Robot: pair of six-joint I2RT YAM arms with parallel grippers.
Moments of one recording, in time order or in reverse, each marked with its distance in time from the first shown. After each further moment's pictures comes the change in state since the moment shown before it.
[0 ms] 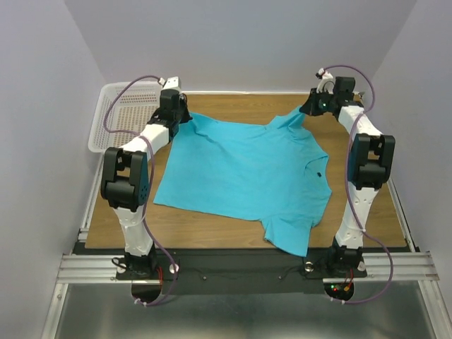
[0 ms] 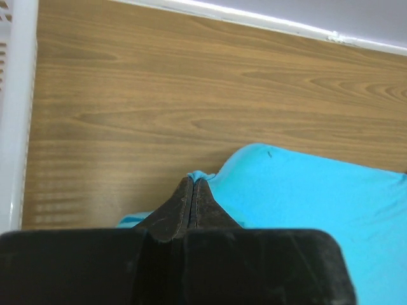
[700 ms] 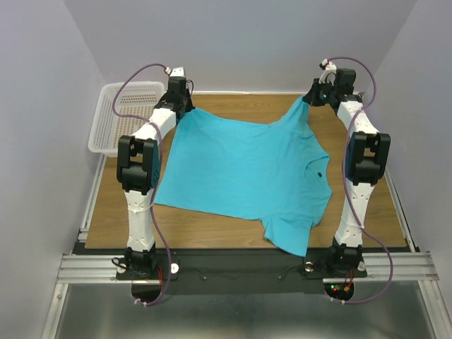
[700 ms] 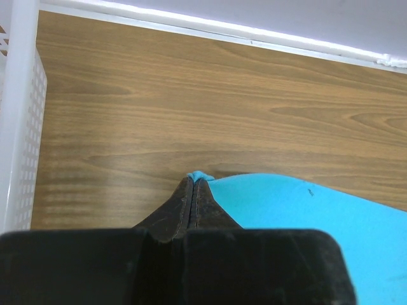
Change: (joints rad) left arm 0.000 0.285 0.435 -0.235 -0.089 0.026; right arm -0.005 0.116 0.205 0.038 0.110 0.060
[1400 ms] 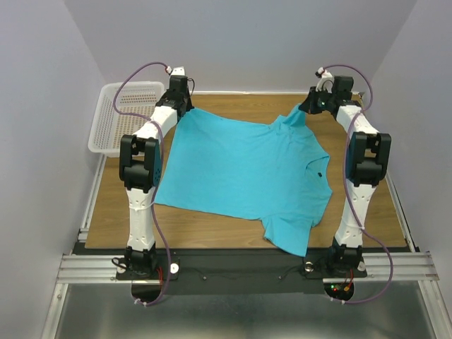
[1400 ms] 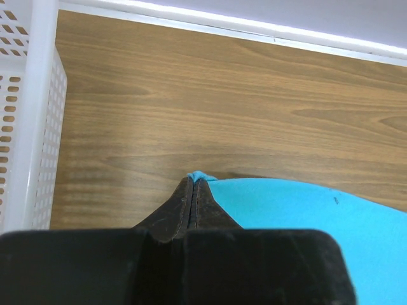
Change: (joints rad) left arm 0.000 0.050 0.083 -0.074 -0.057 0.029; right arm 0.000 -0.030 -0.110 0.008 -0.100 -0.035
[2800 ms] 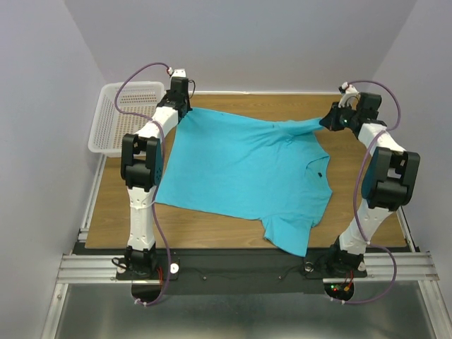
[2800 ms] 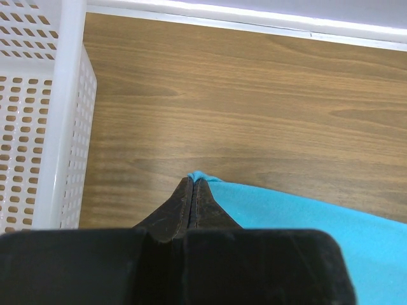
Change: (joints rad) left arm 0.000 0.030 0.016 -0.002 -0.079 0.076; right arm -0.140 -0.380 -0.490 0.084 -0.025 -0.083
